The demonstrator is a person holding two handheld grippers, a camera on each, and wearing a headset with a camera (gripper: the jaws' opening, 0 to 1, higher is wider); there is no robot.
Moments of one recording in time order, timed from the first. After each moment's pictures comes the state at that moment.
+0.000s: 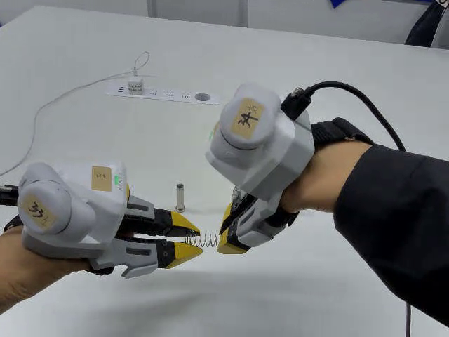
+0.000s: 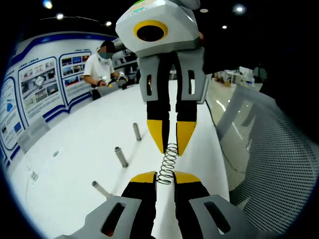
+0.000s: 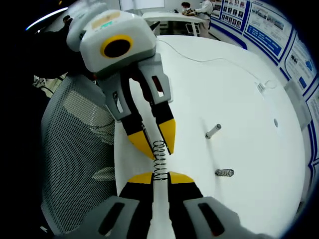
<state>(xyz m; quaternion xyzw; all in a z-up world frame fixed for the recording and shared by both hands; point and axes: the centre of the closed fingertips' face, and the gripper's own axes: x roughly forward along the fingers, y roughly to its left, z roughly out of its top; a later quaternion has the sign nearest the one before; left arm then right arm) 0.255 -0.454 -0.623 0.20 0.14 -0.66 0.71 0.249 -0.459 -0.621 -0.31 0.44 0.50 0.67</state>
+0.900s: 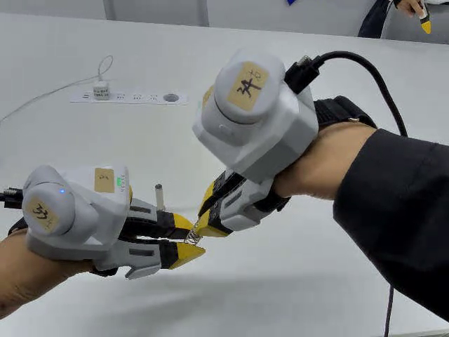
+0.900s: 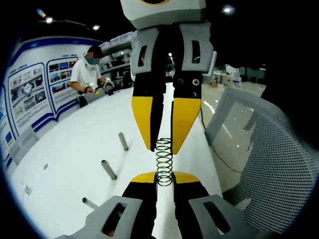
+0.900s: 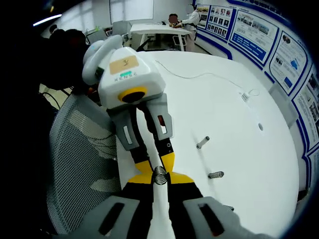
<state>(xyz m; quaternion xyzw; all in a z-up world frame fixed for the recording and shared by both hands) 0.239 -0.476 -0.617 0.20 0.13 -0.71 0.67 0.241 -0.449 -0.580 -0.29 0.40 0.47 0.73</state>
